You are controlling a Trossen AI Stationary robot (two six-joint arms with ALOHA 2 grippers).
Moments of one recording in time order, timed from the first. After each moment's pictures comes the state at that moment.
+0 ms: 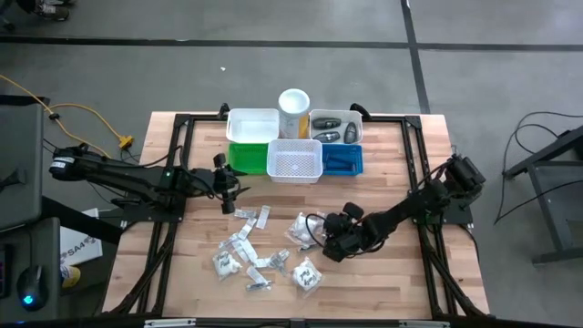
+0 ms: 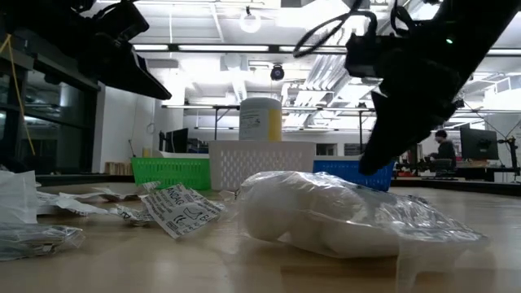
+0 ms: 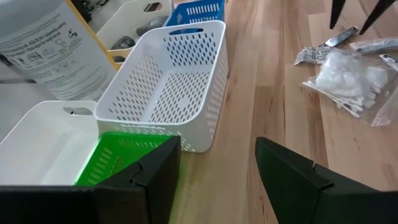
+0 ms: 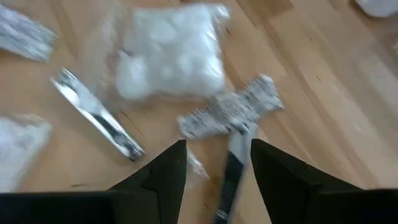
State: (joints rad) left arm -0.10 0.82 0.45 -0.09 -0.43 0.06; right arm 0.46 1.74 0.96 -0.43 0.49 0.90
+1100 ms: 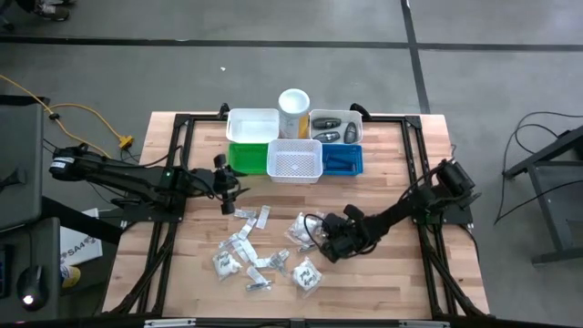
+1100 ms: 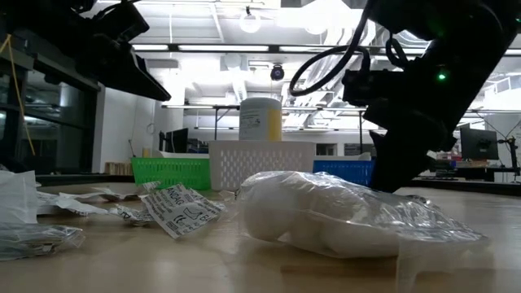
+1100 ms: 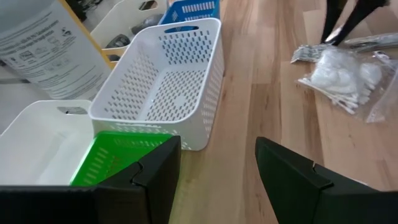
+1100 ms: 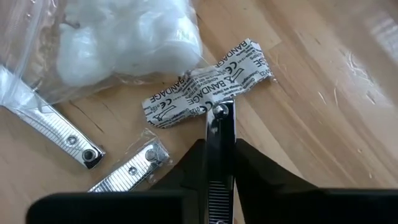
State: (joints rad) left arm -0.10 0.82 0.45 -0.10 -0.41 0.06; right arm 0.43 1.86 0.97 -0.46 0.48 1.00
